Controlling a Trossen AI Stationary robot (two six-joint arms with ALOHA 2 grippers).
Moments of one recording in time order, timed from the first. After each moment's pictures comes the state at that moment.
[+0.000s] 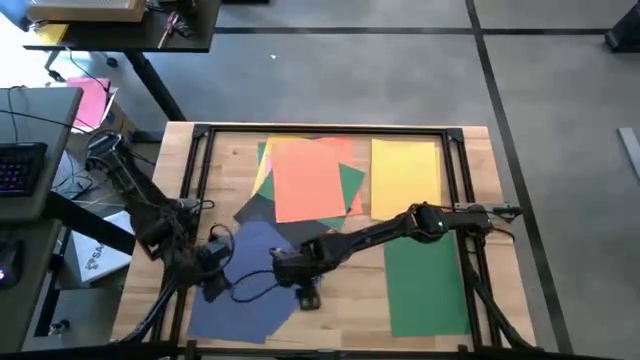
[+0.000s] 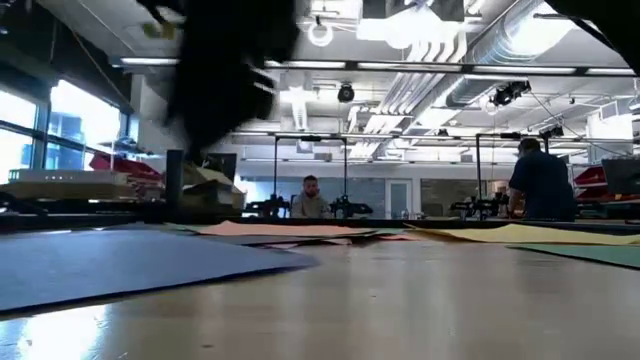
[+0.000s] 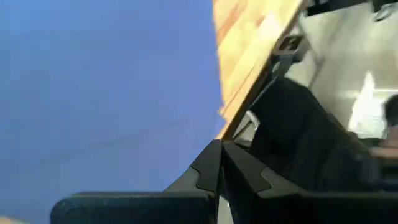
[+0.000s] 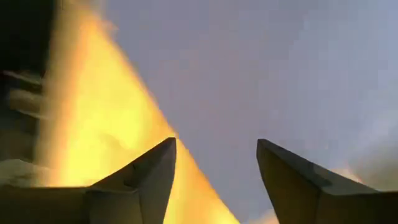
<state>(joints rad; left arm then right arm) -0.93 1.12 0.88 -0.71 -0.22 -1.63 0.31 2.48 2.29 -1.13 0.00 0.16</state>
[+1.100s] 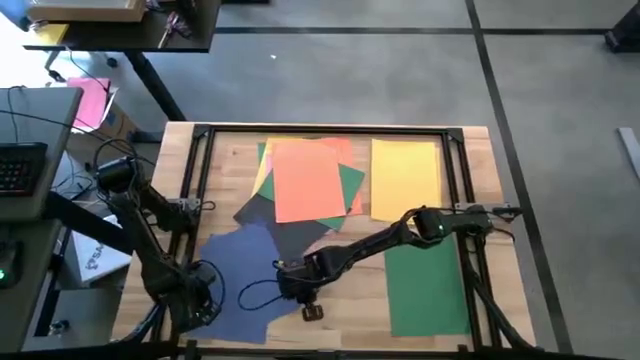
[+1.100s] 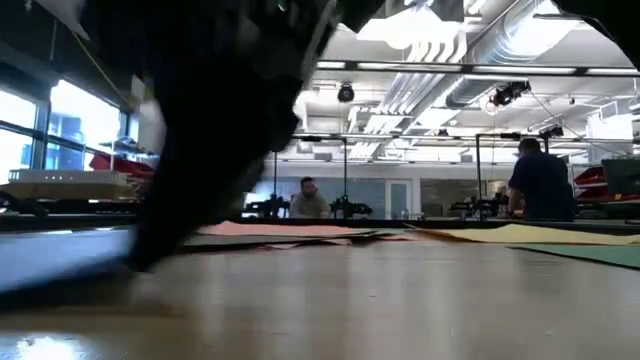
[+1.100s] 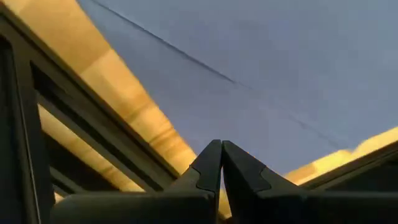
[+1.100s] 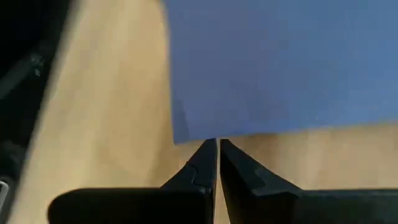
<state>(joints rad) -1.11 1.47 0.87 -0.82 0.09 -2.08 0.34 2.49 2.07 -0.59 -0.24 0.06</state>
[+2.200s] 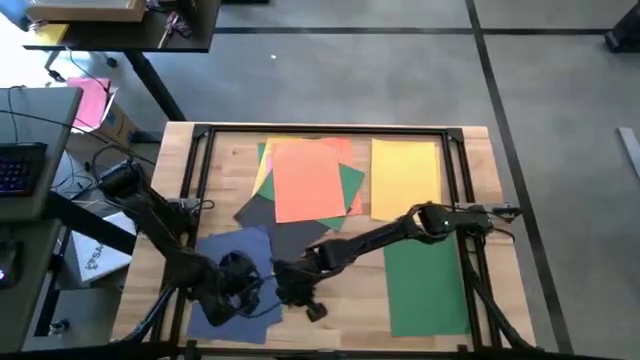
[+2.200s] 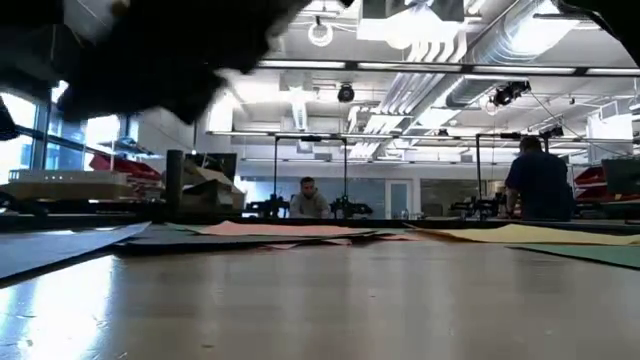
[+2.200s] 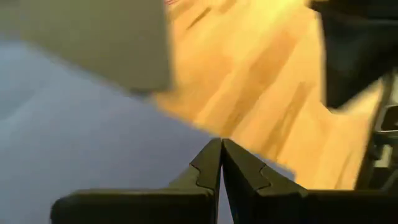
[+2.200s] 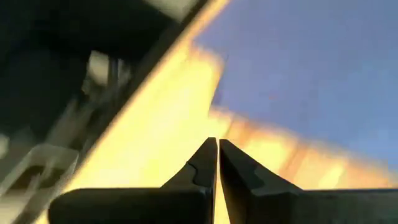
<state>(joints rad) -0.86 1.55 0.86 -0.43 -0.60 -1.39 0.34 2.40 2.07 -0.72 -0.37 -0.17</state>
